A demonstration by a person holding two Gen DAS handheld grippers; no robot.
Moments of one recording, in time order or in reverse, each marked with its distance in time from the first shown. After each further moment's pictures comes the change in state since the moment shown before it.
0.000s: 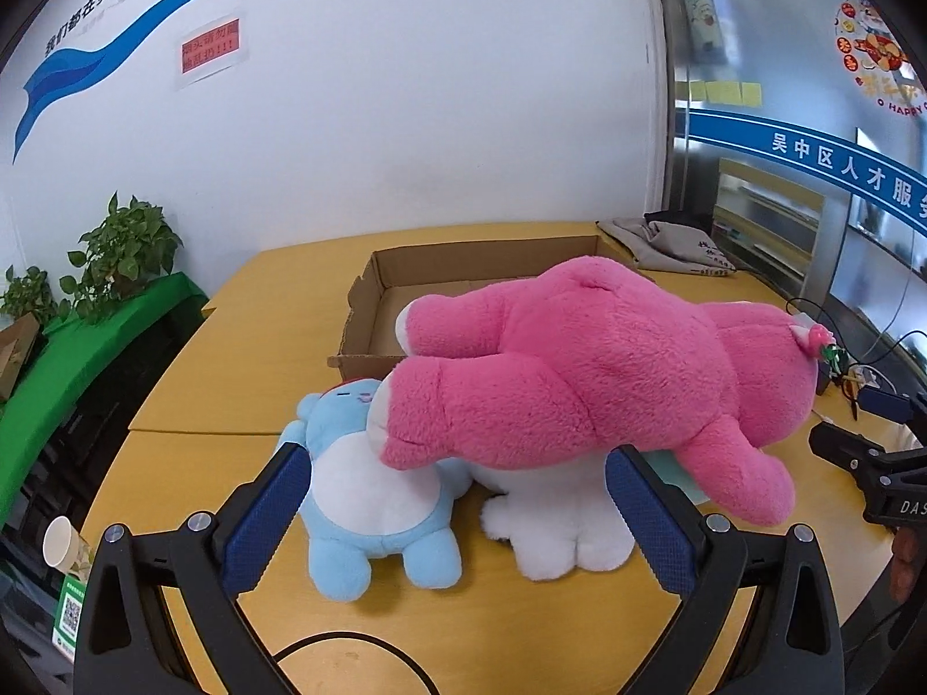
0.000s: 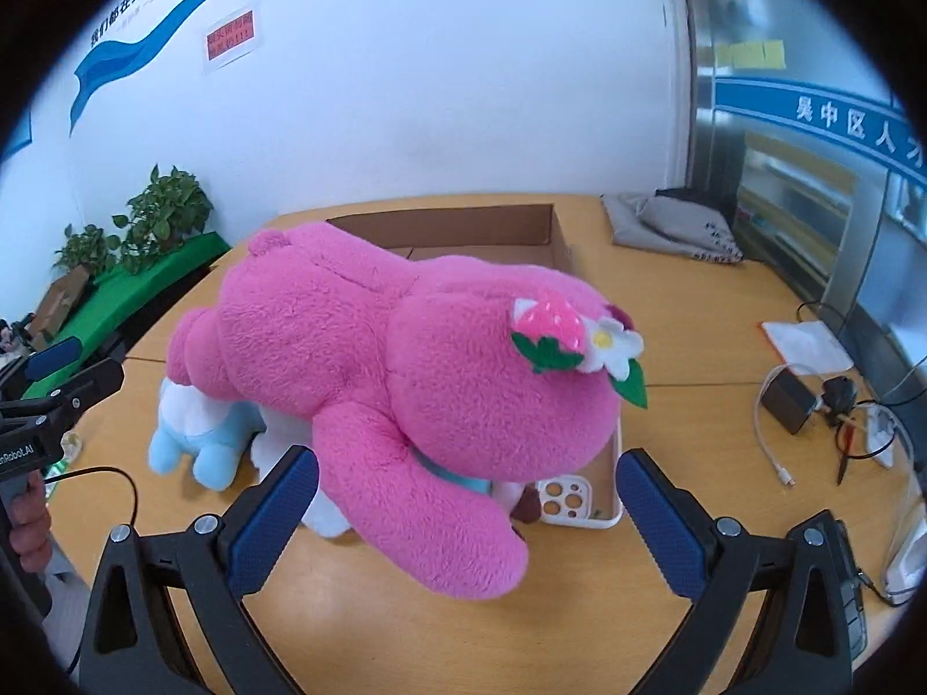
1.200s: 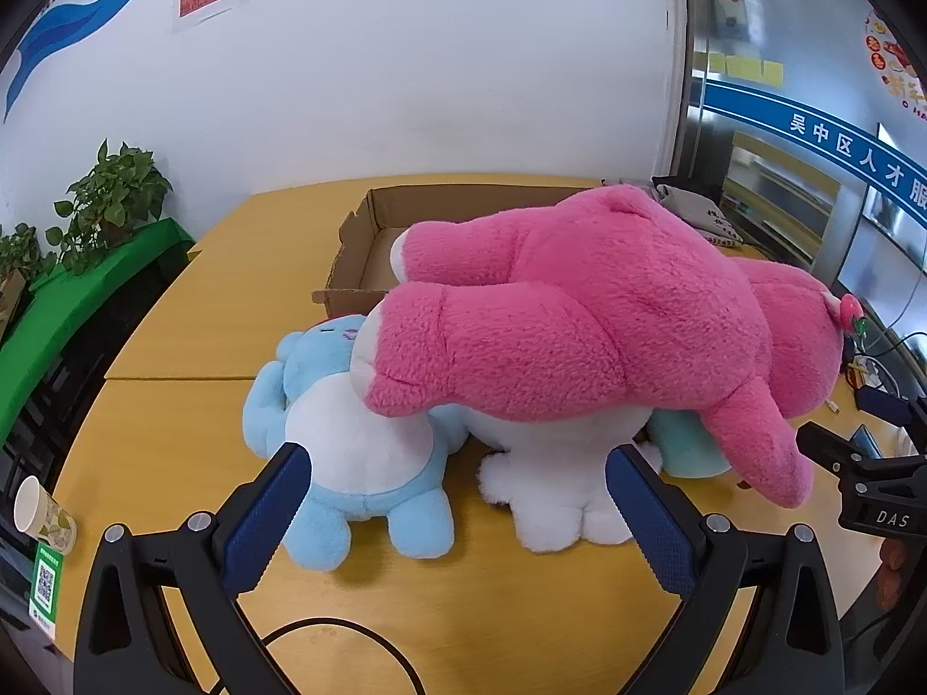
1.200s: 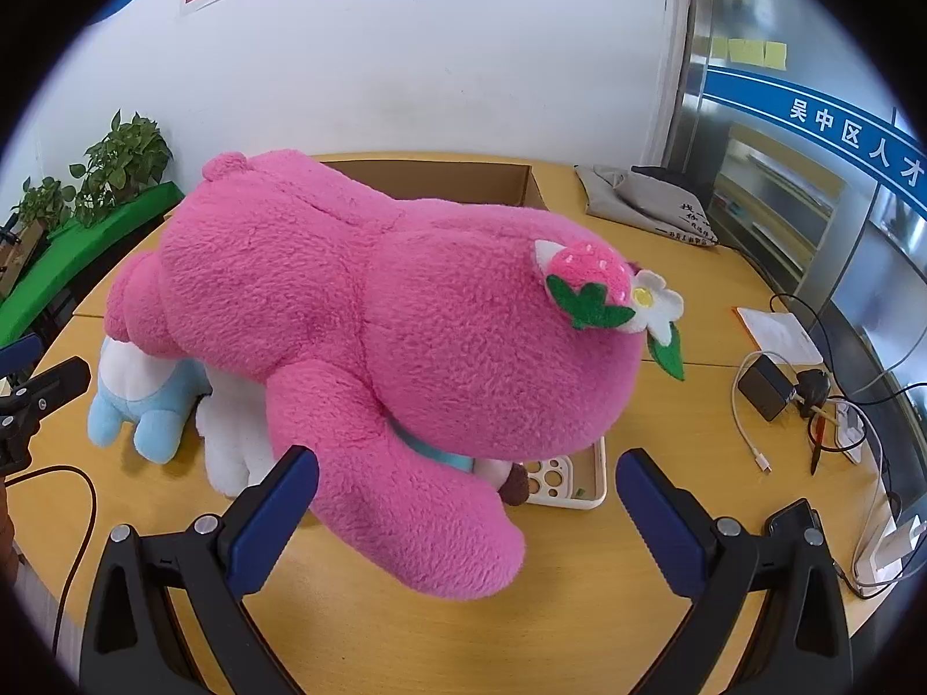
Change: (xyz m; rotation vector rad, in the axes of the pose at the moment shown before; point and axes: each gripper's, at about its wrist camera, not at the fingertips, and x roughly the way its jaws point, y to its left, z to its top) left arm 0.037 0.006 -0.022 -0.032 0.119 -0.041; right arm 0.036 0.012 -0.008 -0.043 0.100 -0.099
